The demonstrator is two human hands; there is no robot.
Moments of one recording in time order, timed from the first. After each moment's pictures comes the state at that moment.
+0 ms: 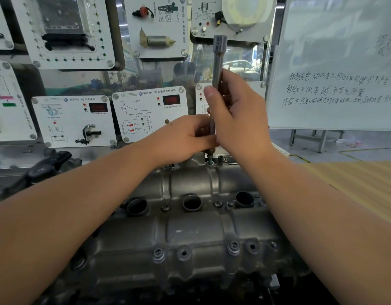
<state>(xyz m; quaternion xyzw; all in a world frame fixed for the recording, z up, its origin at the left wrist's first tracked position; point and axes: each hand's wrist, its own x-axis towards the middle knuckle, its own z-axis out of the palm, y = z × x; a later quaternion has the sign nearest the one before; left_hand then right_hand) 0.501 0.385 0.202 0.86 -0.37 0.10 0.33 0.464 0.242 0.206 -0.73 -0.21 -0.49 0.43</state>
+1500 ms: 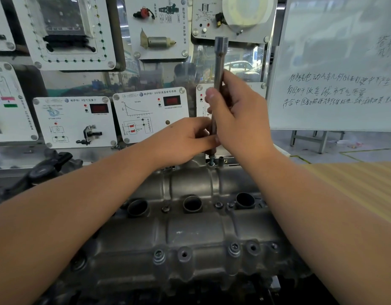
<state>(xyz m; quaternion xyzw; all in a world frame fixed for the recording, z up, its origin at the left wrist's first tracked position) 0.502 0.385 0.201 0.86 -0.37 0.11 0.32 0.467 0.240 0.206 -0.73 -0.22 -0.49 0.43</state>
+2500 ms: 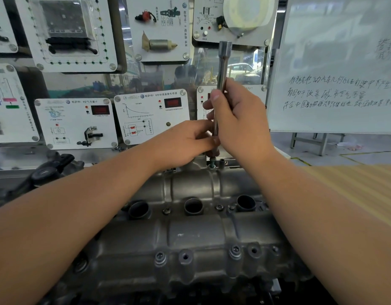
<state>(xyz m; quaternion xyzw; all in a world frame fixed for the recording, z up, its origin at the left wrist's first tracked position) 0.501 0.386 0.201 0.85 -0.37 0.09 0.35 0.467 0.239 0.208 -0.75 -0.21 -0.44 0.44</state>
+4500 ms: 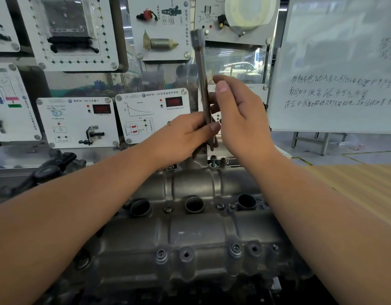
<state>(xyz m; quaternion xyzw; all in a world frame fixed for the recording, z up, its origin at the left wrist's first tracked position) 0.506 0.388 0.200 0.83 -0.38 0.16 0.37 0.463 0.243 0.207 -0.72 -0.21 -0.42 0.51</state>
